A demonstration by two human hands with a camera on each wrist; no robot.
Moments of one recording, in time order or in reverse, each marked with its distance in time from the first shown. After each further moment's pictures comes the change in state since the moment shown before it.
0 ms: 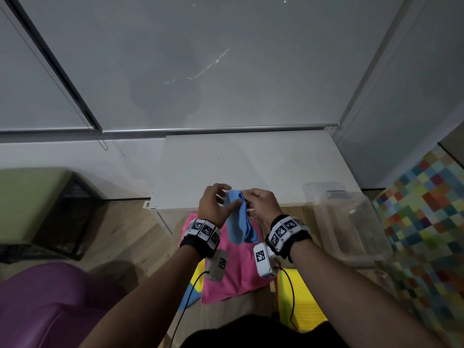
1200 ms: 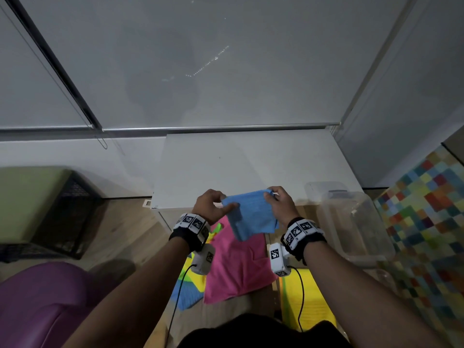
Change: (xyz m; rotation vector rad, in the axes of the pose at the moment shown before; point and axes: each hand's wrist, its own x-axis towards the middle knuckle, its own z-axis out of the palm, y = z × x) left_hand 0.024 -0.030 -0.017 0.176 -0.266 -0.073; right_hand 0.017 0.024 -0.040 -0.195 0.186 -0.056
